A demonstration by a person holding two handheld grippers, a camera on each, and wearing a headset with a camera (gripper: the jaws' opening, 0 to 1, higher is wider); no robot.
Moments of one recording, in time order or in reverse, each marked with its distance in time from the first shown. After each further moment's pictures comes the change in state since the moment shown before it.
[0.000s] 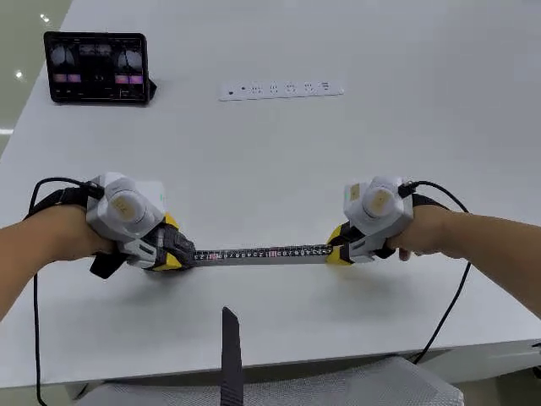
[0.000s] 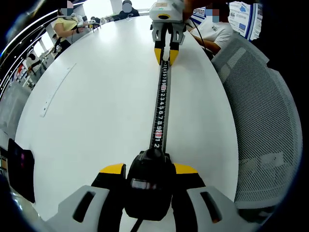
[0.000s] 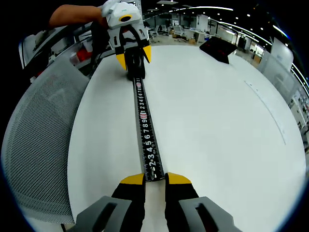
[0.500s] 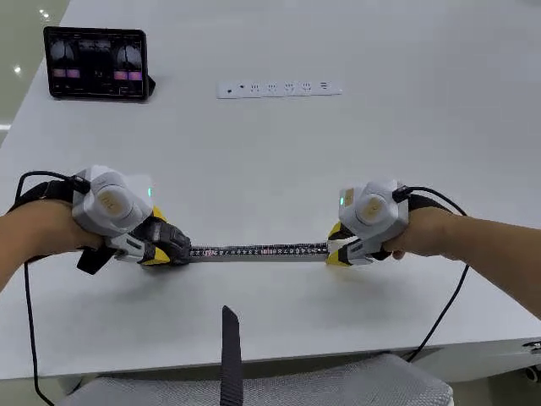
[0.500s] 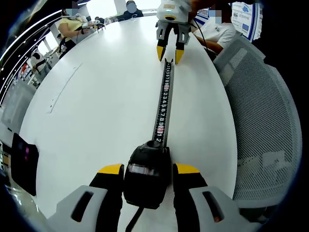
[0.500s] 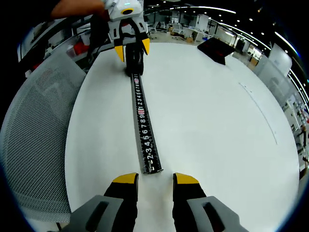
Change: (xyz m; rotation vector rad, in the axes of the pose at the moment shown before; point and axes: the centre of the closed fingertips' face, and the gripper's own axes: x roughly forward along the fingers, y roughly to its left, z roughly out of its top) left arm -0.017 0.000 -0.009 -0.075 -0.022 0.051; right arm -0.014 -0.001 -0.004 0.055 -0.026 -0.081
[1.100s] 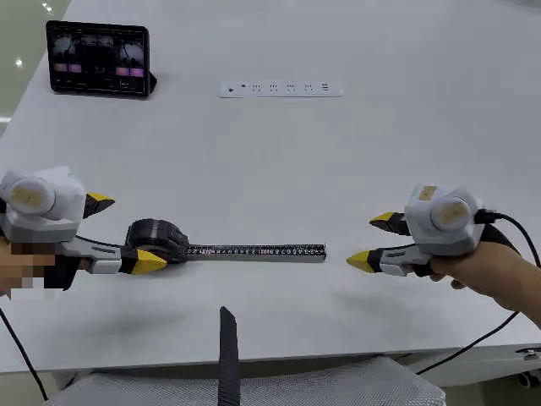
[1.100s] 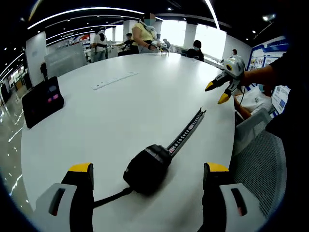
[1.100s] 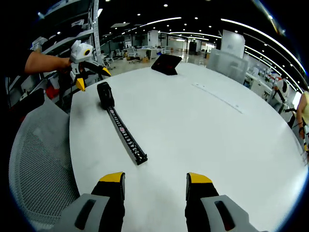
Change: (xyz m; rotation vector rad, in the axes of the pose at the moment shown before) left arm -0.052 0.006 -0.009 -0.526 -0.312 0.177; right arm -0.074 -0.001 -0.016 0.291 -0.211 -0.209
